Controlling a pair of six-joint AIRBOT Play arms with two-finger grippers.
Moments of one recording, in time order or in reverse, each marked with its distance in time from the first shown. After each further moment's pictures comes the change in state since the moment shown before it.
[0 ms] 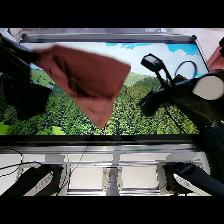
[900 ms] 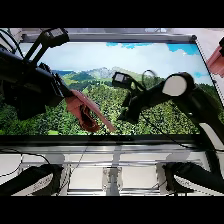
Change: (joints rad) left arm -0.160 -0.176 0.017 -0.085 -0.327 0.060; right arm 0.121 -0.201 -0.012 0.135 -0.103 -0.422
